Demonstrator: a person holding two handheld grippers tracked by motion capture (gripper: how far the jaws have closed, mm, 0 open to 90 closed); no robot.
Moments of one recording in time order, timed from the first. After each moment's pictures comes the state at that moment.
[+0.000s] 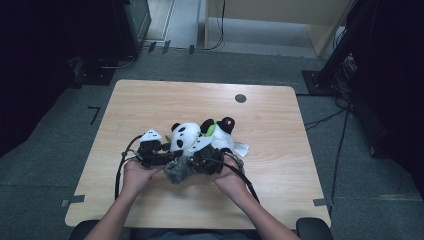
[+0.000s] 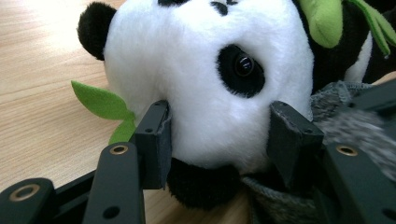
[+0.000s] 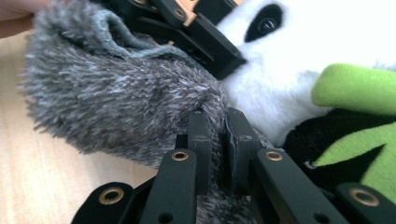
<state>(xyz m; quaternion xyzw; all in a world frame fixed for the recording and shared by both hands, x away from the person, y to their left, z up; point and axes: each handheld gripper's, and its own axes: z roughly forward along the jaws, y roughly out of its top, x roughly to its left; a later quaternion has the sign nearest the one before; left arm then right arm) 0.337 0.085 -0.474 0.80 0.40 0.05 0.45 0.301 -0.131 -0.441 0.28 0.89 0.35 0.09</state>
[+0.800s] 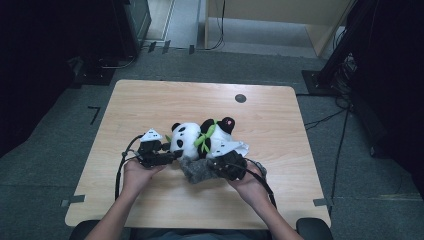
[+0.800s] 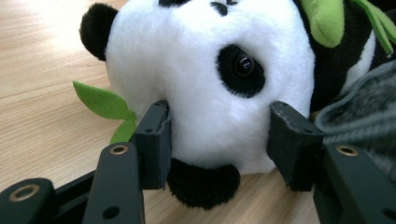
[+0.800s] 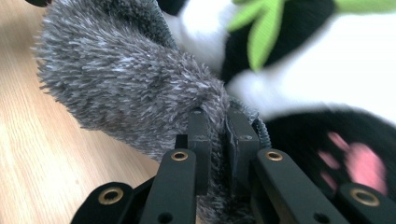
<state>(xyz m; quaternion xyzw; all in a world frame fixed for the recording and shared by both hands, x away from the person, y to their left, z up) 0.336 0.084 -0.473 0.80 0.39 0.06 0.44 0.278 -0.193 -0.437 0.32 0.88 0.34 0.11</state>
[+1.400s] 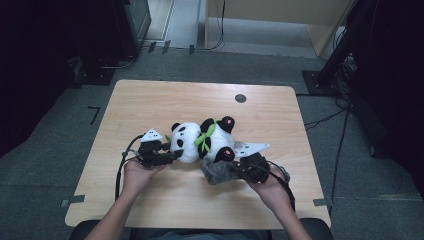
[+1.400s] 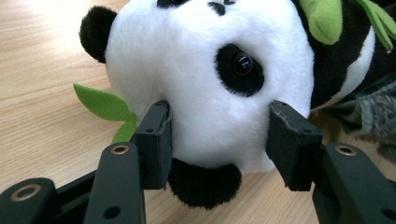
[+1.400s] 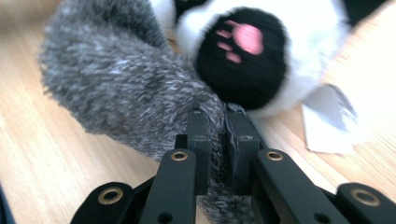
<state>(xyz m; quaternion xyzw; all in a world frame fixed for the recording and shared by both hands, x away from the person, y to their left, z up) 0.336 0.083 -0.472 0.80 0.39 0.06 0.44 0.265 -0.249 -0.429 0.36 0.86 0.33 0.11</state>
